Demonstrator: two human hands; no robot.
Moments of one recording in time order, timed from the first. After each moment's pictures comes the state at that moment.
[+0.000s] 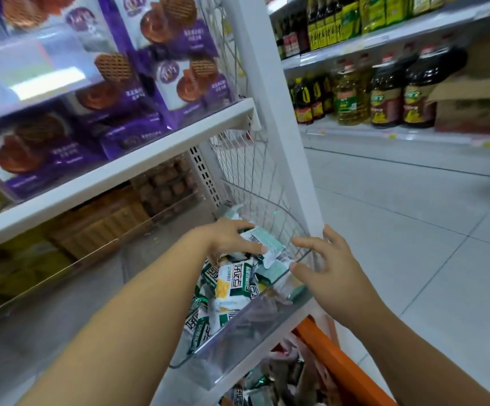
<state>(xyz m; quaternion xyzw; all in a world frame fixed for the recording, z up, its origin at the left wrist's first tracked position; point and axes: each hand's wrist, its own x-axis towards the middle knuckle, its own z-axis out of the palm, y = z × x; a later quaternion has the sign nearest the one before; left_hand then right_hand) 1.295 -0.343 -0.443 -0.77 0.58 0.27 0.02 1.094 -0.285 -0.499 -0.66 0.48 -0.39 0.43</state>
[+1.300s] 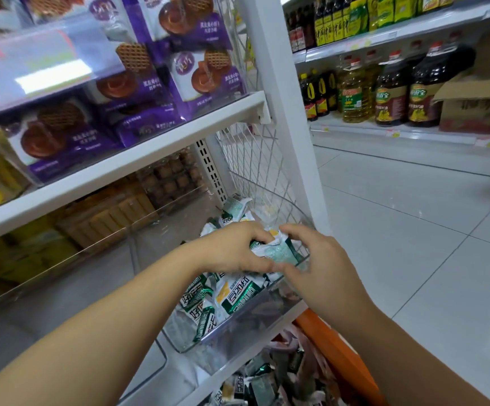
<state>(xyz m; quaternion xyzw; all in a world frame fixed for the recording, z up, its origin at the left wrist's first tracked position) 1.279 -0.295 -0.438 -0.60 0.77 0.20 -0.02 1.109 -0.277 -0.497 -0.74 0.44 -0.39 0.31</state>
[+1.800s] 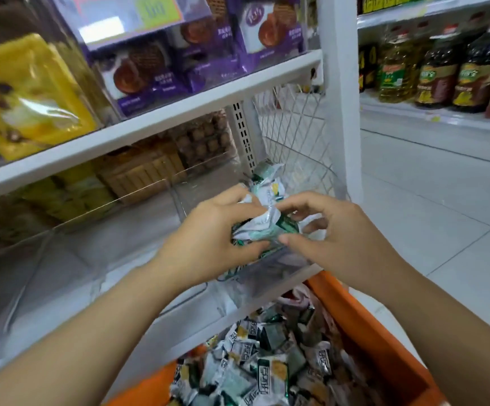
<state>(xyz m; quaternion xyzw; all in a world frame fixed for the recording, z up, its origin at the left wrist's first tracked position) 1.293 -0.171 -0.417 -0.57 0.79 -0.01 -0.22 1.108 -0.236 -0.456 -0.79 0.26 -0.41 0.36</state>
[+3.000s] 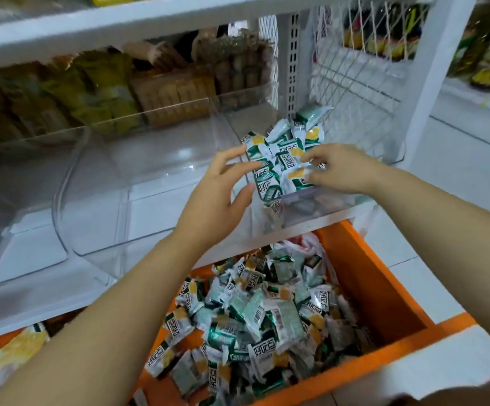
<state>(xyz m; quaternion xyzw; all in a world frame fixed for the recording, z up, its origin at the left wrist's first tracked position) 1.335 -0.105 -0.499 -0.71 0.62 0.00 -0.34 1.174 -0.274 -0.476 -0.91 0.36 -0.07 0.22</state>
